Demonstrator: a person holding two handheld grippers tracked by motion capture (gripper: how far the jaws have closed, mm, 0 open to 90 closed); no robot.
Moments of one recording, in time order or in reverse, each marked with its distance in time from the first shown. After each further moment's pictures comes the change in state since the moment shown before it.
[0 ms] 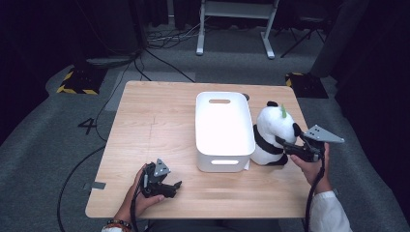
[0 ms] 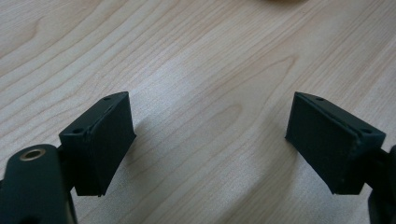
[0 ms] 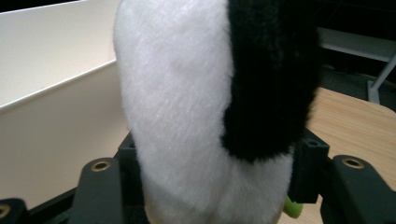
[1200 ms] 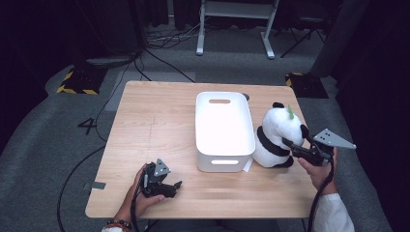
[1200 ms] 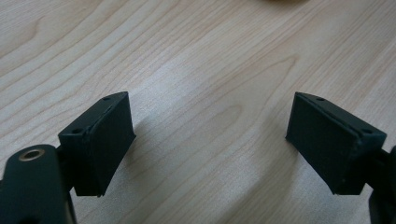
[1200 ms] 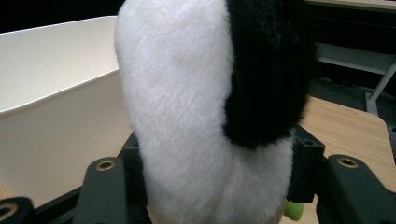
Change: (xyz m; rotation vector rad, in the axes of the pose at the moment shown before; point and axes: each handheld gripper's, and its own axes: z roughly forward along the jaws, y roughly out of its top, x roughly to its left) left arm 0.000 0.000 0.000 0.000 0.001 -0.003; right arm -0.008 -0.006 -0.020 -0.062 0.006 0.008
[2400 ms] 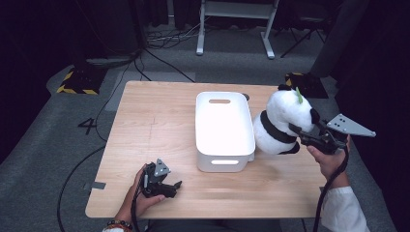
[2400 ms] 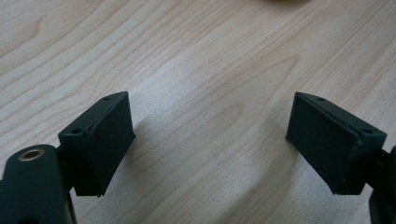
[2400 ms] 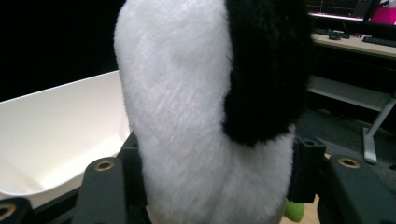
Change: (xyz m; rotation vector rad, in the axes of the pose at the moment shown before) left arm -0.001 0.000 0.000 0.000 0.007 -0.006; right arm -0.001 0.062 -0.019 -0.088 0.023 -0.061
